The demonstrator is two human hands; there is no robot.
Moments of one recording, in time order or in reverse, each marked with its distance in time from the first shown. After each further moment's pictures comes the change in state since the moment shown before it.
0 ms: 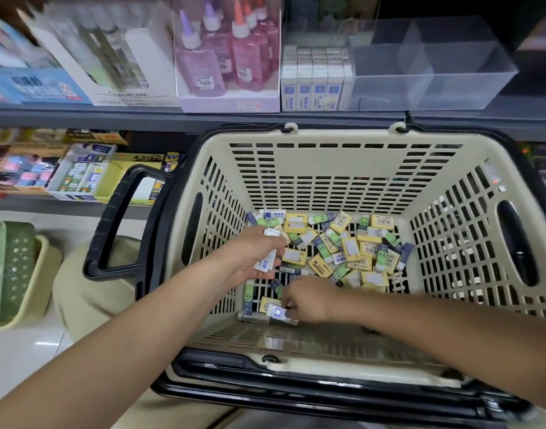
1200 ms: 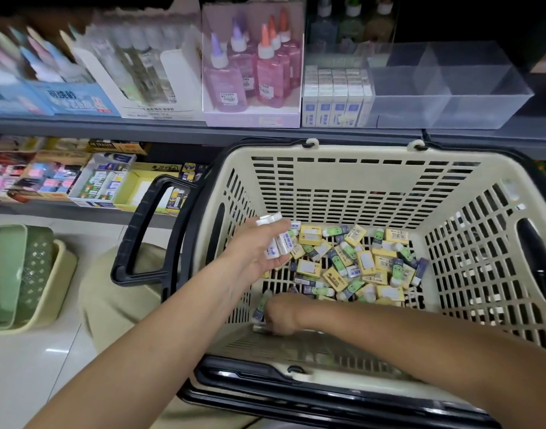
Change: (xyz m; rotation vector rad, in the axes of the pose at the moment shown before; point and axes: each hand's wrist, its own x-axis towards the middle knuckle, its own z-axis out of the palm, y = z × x) left_hand 0.009 0.007 -0.022 -0.476 0.111 0.061; right_hand 0.054 -0.048 0.004 -0.023 -0.193 0.047
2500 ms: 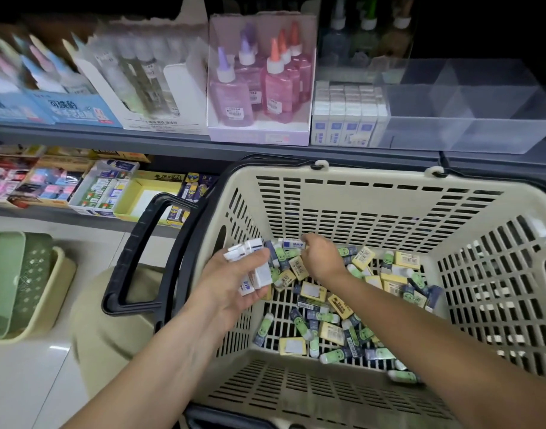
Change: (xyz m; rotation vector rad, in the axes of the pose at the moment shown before) left_hand -0.025 0.004 -0.029 -0.183 0.062 0.074; right_hand 0.027 0.090 -0.069 0.471 0.762 0.340
